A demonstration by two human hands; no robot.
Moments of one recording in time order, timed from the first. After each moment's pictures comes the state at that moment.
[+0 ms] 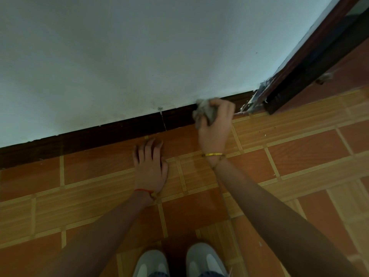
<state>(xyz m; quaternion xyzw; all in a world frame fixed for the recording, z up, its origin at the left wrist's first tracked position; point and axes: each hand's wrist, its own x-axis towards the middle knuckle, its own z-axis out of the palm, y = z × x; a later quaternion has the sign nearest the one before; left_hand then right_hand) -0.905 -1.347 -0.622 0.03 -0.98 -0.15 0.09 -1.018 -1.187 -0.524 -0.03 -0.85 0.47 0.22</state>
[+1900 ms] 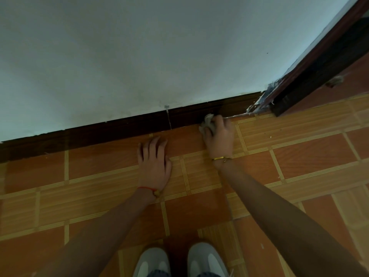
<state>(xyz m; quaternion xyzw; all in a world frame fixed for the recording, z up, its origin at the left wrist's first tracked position) -0.905 -1.349 -0.622 0.03 -0.98 -0.17 0.07 -1.014 -1.165 -0.583 -0.01 -0.94 0.32 0.08</state>
